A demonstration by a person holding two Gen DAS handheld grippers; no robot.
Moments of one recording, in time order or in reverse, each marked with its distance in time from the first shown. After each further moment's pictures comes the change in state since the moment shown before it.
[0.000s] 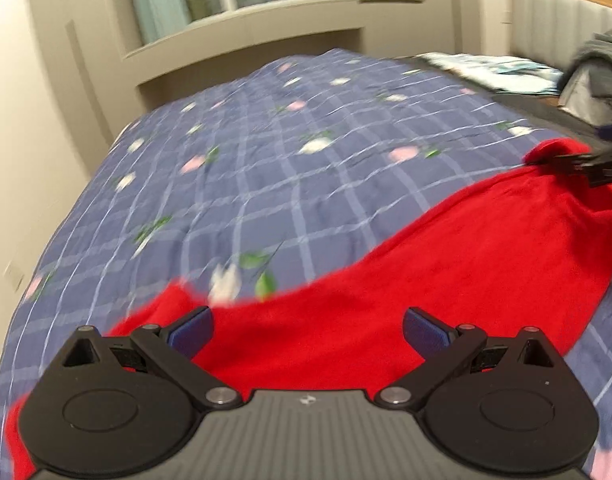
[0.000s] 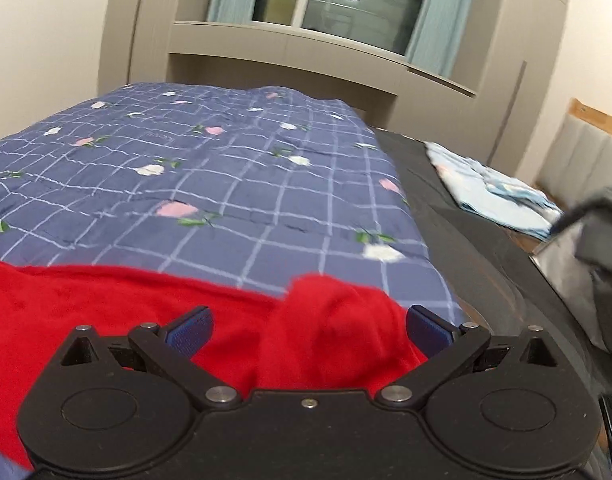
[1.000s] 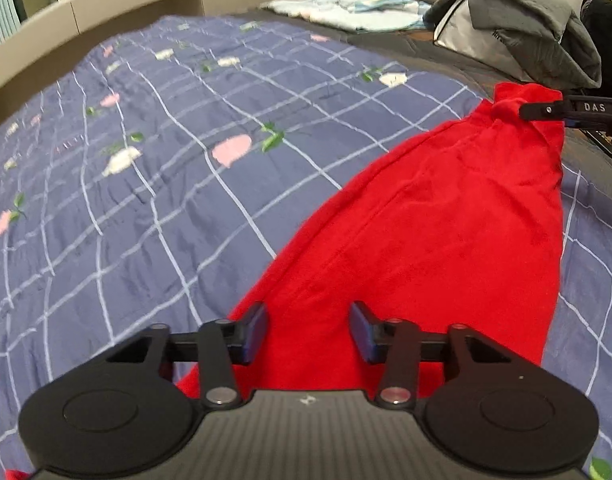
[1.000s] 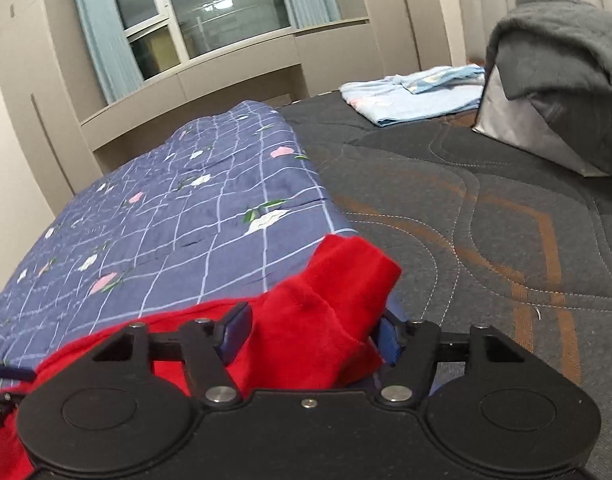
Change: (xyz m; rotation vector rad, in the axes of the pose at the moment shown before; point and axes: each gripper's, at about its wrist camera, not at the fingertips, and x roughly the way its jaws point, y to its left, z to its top) left arm 0.105 -0.065 0.064 0.229 0.173 -0.392; right arm 0.007 -0.151 -0.064 0.563 0.021 0.065
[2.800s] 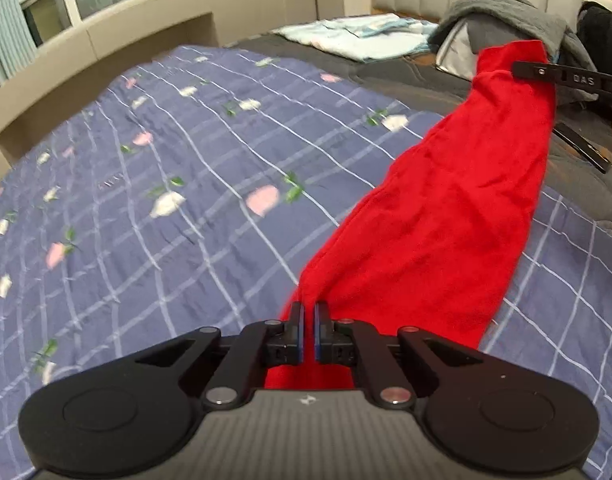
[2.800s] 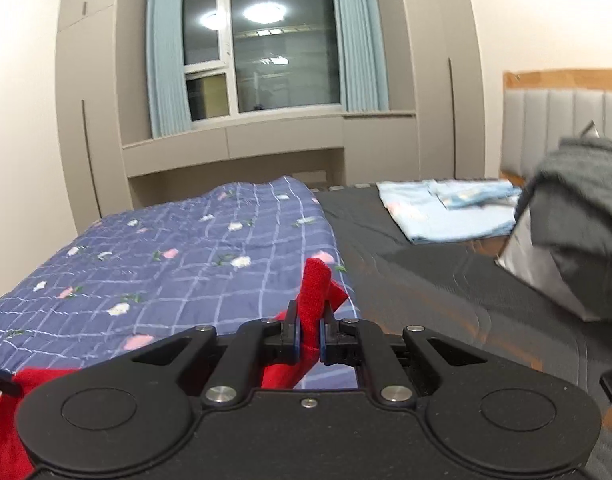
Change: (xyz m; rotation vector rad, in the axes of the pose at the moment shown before) left arm -0.085 -0.005 0.023 0.027 -0.052 0.092; right arm -0.060 0.055 0.054 -0.228 -0.238 0.040
